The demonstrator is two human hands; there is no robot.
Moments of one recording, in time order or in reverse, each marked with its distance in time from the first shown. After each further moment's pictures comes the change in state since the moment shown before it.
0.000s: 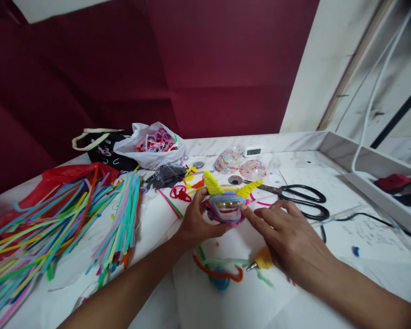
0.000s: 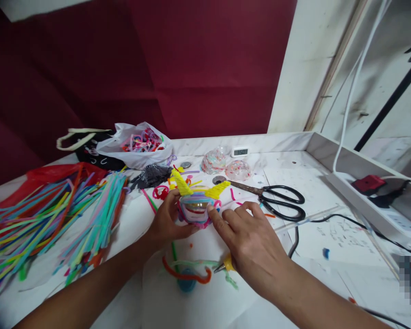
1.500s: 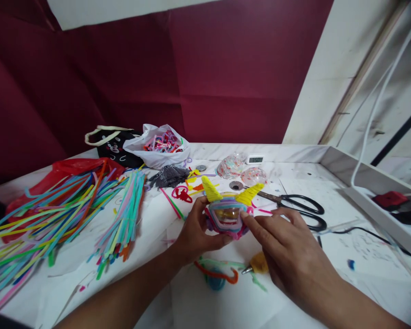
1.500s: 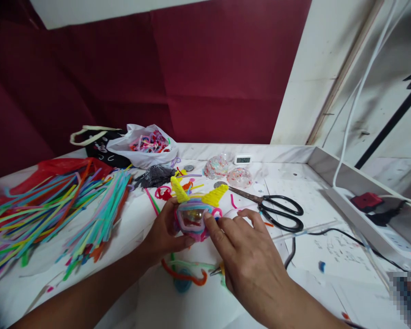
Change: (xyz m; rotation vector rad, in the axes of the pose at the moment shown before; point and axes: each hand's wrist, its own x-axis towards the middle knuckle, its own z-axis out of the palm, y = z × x) left_hand -0.028 0.008 0.011 -0.245 -0.016 -0.007; right_hand 0.001 -0.014 -0.019 0.110 0.111 -0.031
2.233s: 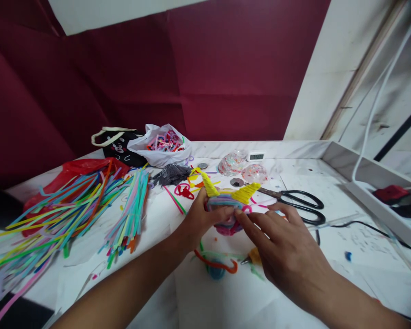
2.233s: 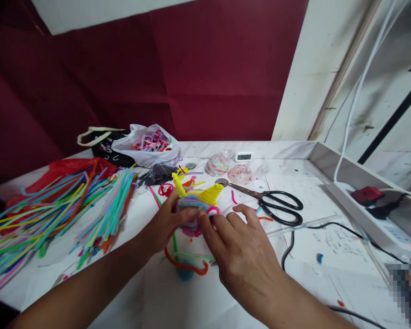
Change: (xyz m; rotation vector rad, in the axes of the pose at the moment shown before) left_hand 0.011 0.041 0.027 -0.097 0.144 -0.203; right_hand 0.005 -0.010 -0.005 -0.110 0.020 -0.019
